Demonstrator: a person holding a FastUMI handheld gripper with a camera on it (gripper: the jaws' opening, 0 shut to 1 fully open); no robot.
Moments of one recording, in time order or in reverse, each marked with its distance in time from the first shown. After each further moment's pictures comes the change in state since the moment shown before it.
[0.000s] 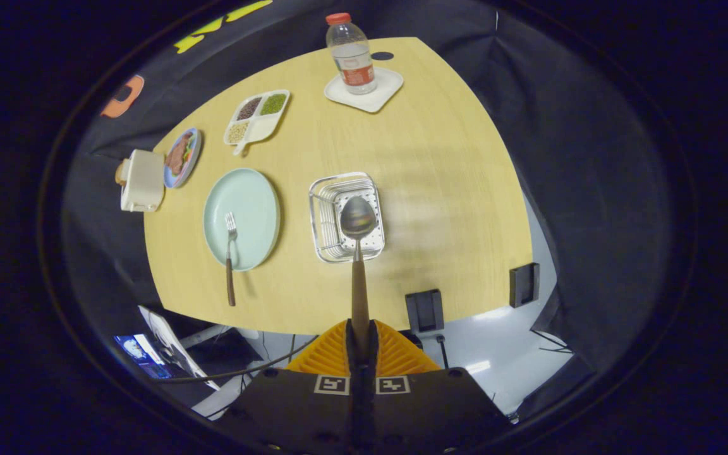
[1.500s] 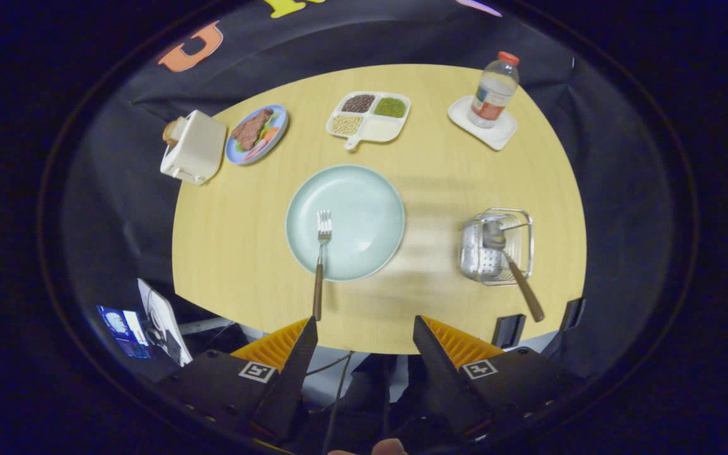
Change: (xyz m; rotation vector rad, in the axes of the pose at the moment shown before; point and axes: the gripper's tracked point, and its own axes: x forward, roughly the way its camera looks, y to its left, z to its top) arm 0.016 0.191 -0.017 -0.223 -0.091 0.055
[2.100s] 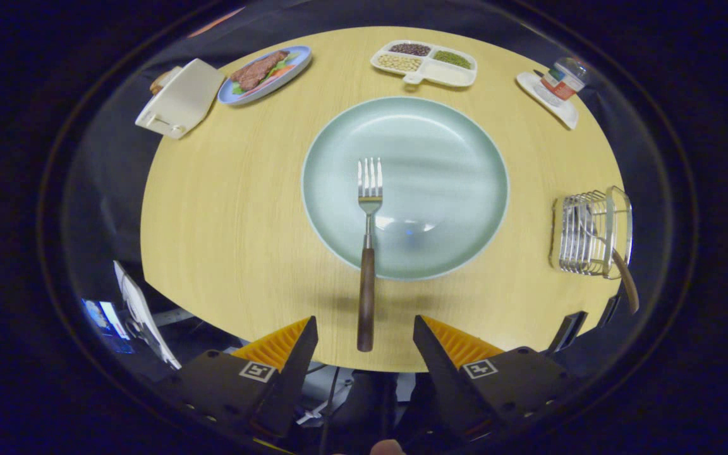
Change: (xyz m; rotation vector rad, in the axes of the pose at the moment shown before) arm 0.129 0.063 -0.016 -0.057 0.072 -0.092
